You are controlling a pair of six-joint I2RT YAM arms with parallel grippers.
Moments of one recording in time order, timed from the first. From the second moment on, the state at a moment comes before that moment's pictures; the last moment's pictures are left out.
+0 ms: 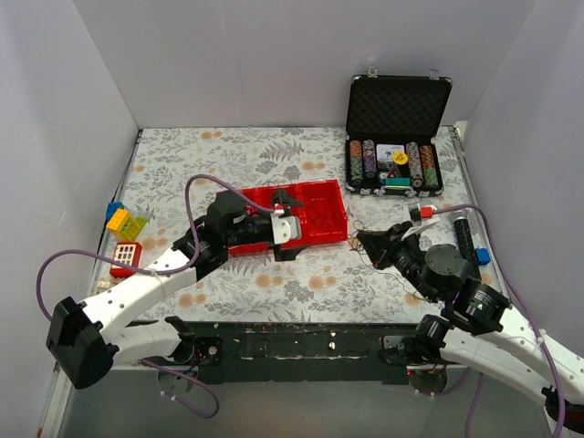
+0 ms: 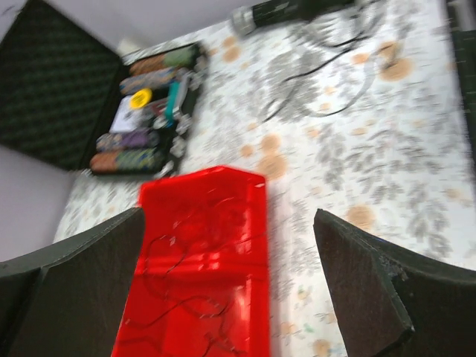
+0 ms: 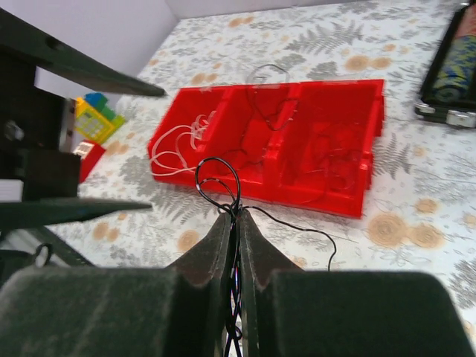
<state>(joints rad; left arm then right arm) -0.74 1.11 0.85 0.06 0.52 0.59 0.98 0.47 0.66 -0.33 0.40 0.47</state>
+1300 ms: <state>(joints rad) -0.89 1.06 0.85 0.15 0.48 0.61 0.98 0.46 0.68 -0.21 0.23 0.49</state>
